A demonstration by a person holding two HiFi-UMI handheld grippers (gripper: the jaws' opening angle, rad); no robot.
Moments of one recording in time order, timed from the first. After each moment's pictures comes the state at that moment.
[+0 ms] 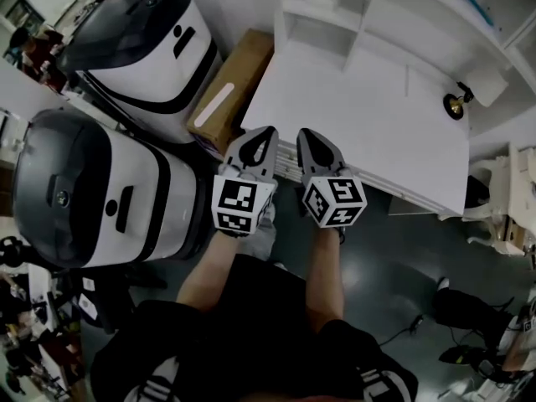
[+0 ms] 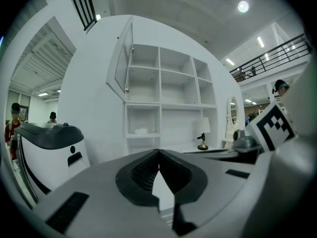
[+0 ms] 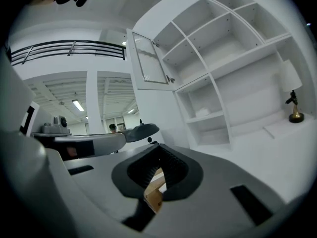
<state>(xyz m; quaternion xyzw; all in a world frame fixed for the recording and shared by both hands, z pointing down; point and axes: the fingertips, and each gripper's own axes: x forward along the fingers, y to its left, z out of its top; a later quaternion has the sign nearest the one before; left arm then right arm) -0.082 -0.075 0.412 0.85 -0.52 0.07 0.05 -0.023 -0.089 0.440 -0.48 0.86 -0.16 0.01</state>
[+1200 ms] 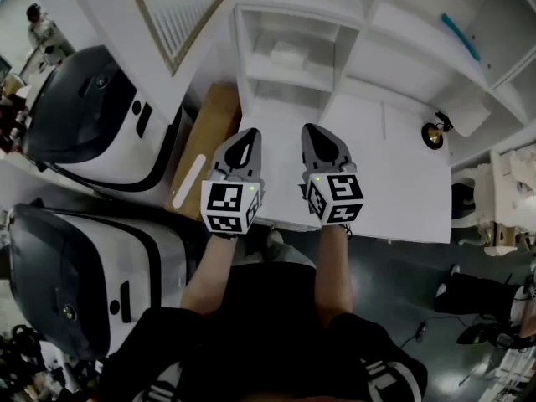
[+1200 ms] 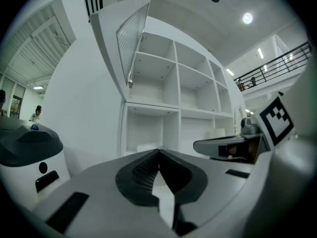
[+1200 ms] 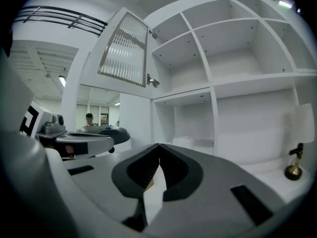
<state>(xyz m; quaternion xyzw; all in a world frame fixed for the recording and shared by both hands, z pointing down) -0.080 -0.311 0.381 0.87 -0.50 0.02 0.05 0.023 -0.315 0.377 -0.56 0.83 -0.06 -0.05</state>
